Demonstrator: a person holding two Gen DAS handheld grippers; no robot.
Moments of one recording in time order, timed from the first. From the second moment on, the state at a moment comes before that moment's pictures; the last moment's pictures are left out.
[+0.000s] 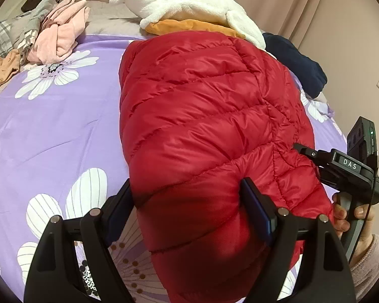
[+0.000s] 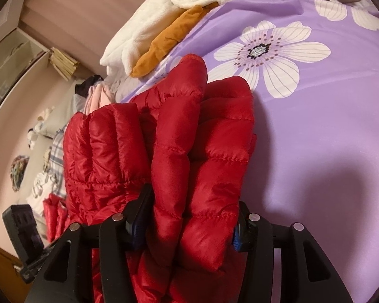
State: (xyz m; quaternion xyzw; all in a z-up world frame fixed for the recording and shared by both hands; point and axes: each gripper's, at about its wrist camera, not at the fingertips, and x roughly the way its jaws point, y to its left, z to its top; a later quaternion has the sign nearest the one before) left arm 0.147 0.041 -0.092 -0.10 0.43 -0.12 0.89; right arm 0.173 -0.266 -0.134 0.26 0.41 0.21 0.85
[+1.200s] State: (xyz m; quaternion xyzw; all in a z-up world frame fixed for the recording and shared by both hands) left arm 0.132 0.029 -0.083 -0.06 0.43 -0.08 0.90; right arm 0.160 -0.275 -0.126 0.26 0.41 0.18 0.86
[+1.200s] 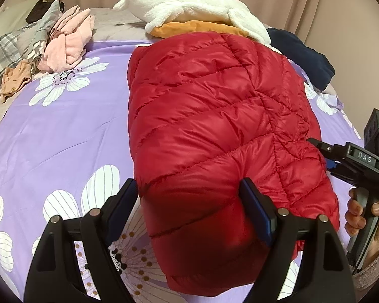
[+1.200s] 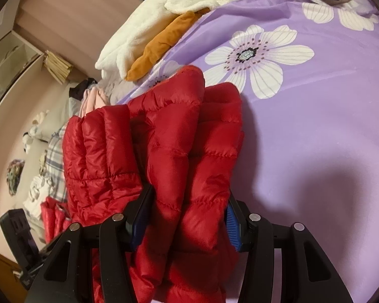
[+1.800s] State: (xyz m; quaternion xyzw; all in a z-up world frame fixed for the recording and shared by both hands) left arm 0.122 0.022 -0.081 -0.05 0.43 -0.07 0.90; right arm 0.114 -0.246 -0.072 0.11 0.32 0.18 0.92
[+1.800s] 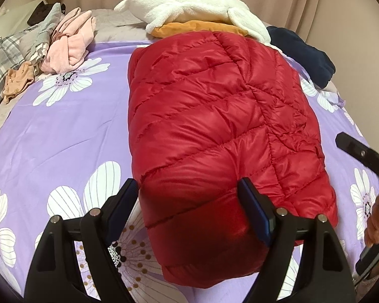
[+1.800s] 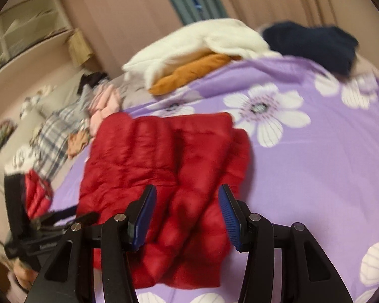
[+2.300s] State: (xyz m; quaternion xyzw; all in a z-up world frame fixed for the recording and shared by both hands) left arm 0.122 0.017 -0.085 -0.04 0.43 -0.07 0.90; right arm 0.108 -0.183 -0.103 -0.01 0.34 0.23 0.91
